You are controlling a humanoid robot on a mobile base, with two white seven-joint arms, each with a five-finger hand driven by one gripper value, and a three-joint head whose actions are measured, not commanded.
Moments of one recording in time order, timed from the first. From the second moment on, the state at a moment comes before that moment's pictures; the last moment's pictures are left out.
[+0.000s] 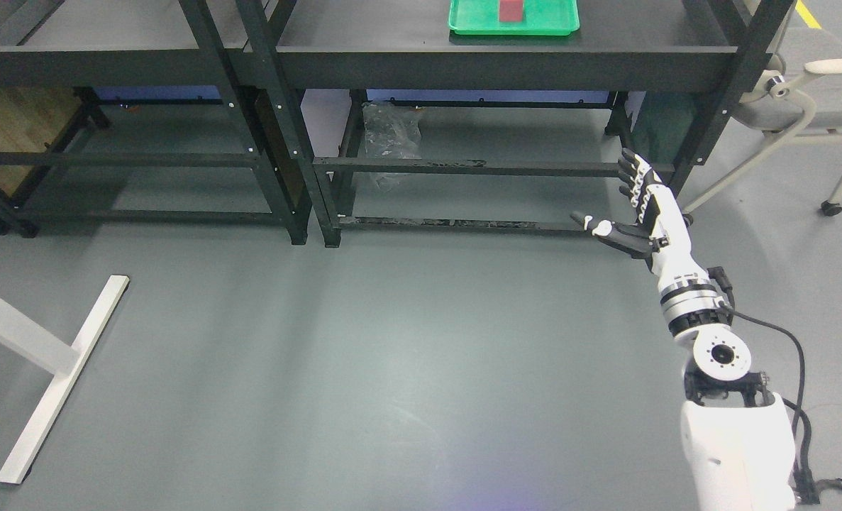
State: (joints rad) left arm 0.05 0.00 -0.13 0.00 0.13 -0.12 -0.17; right arm -0.19 0.00 -0.03 -1.48 0.13 0.00 0.14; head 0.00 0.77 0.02
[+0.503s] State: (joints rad) left arm 0.05 0.00 -0.13 0.00 0.13 -0.13 -0.17; right arm -0.19 0.00 -0.04 -1.48 0.14 -0.01 0.15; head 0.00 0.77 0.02
